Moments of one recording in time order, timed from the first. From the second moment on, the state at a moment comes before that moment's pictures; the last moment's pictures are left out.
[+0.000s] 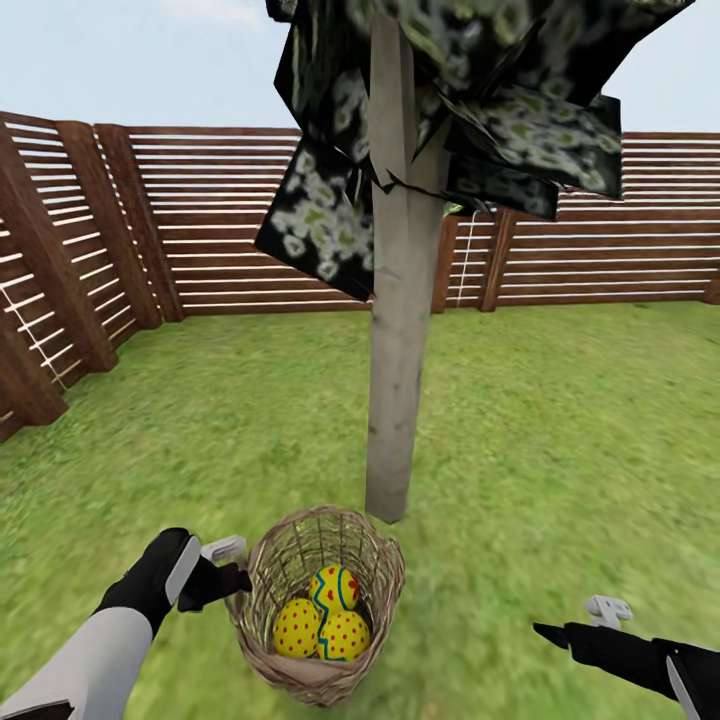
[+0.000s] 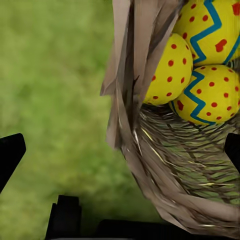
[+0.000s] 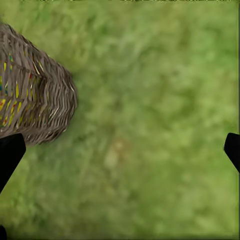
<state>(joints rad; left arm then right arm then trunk) -0.69 0.07 0.19 -0.58 0.14 0.98 -0.01 -0.30 -0.29 -0.40 -0.86 0.11 0.55 0.81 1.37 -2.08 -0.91</state>
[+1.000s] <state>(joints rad) -0.66 0.30 0.30 -0.85 0.14 1.01 -1.25 -0.34 -0.11 -0.14 -1.13 0.12 0.76 0.43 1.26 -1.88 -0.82</state>
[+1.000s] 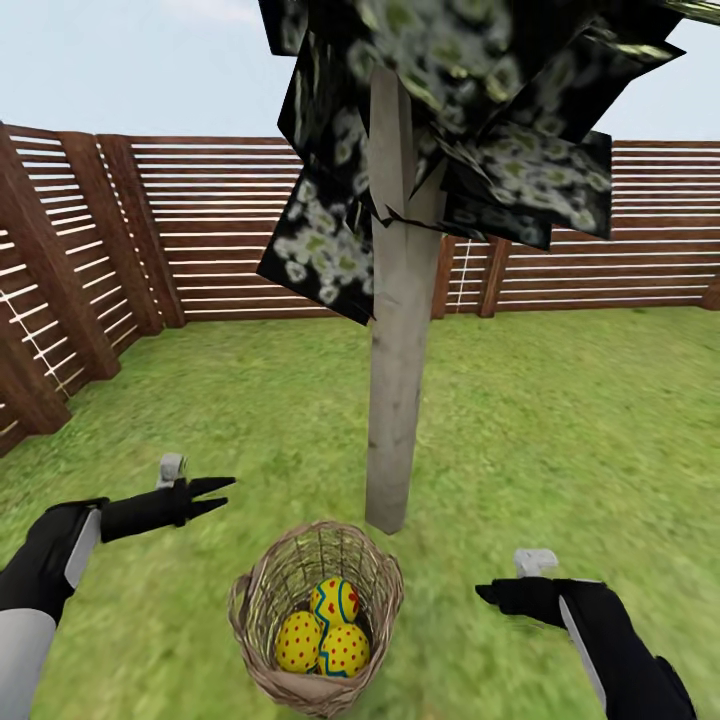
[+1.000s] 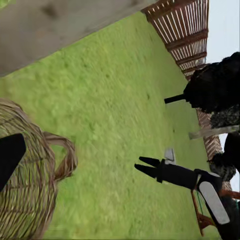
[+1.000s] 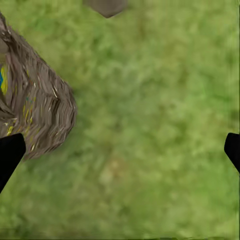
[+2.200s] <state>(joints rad) -0.66 0.29 0.40 -0.86 0.43 0.99 -1.43 -0.41 -0.09 0.24 -1.38 0.11 1.00 0.42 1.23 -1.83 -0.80</state>
